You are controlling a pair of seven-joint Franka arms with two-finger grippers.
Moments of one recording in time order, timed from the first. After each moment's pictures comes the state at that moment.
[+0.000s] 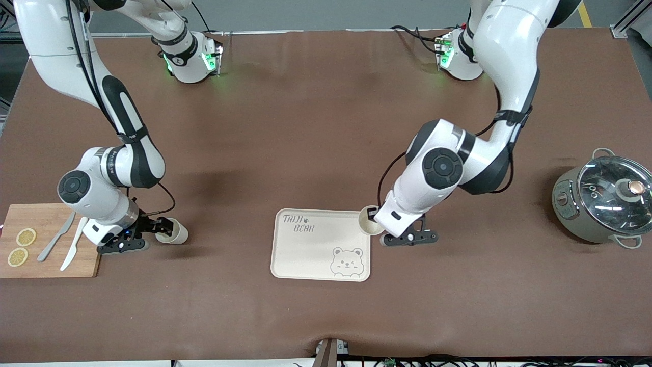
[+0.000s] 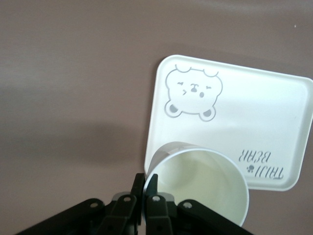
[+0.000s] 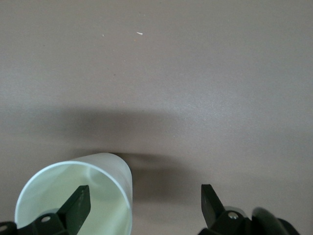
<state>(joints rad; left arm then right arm) -0.36 0.69 -0.20 -1.32 0.01 2.12 -0.60 0.03 0.56 -0.04 -1.87 0.03 2.55 -0.16</state>
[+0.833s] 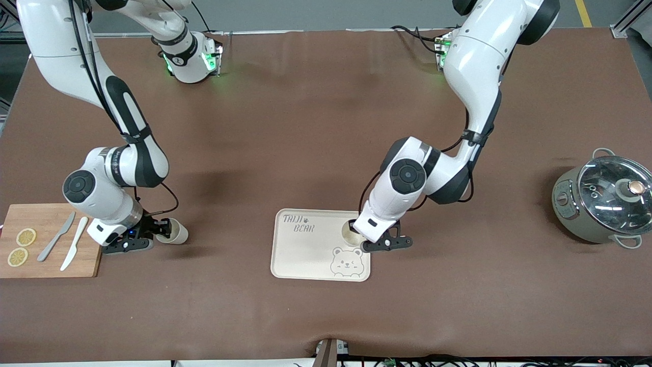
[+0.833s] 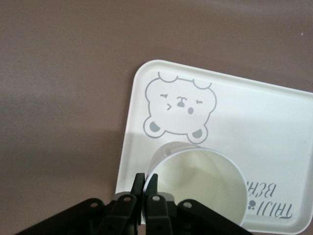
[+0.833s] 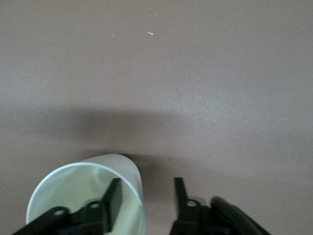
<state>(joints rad) -0.48 0.81 -0.12 -1.31 0.01 2.31 -0.68 0.04 0.56 -0.04 -1.88 0.03 2.56 -0.16</state>
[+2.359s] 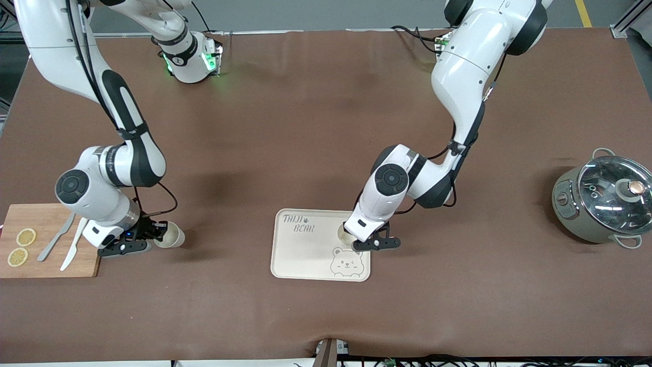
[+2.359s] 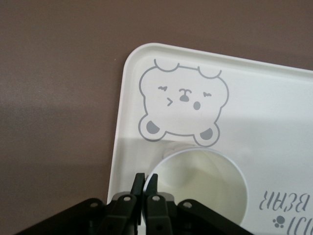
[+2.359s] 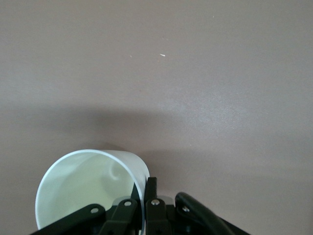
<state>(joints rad) -0.50 0.88 -0.11 -1.31 0.08 2.37 -0.69 0.04 0.52 -0.02 -1.81 0.06 2.44 -0.16</state>
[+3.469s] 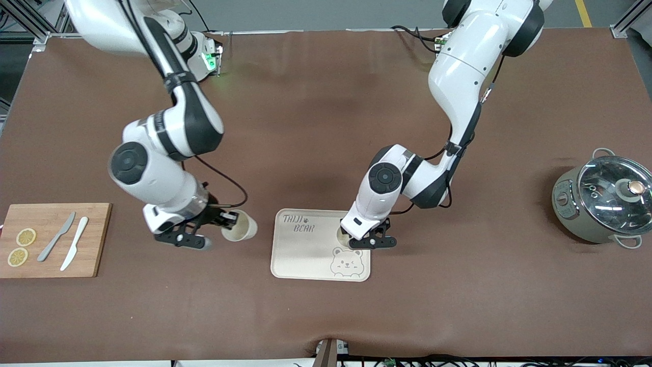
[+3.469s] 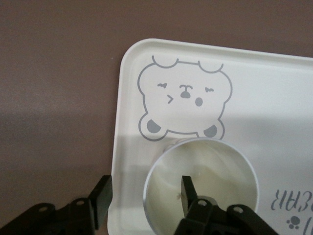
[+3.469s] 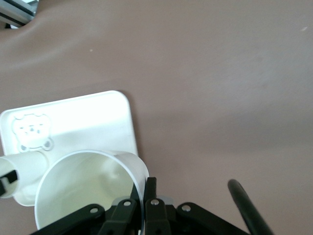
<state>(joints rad) -0.51 0.89 -0.11 -1.30 0.13 2.37 -0.69 0.38 0.51 -0.01 -1.49 0.14 2.13 0.54</state>
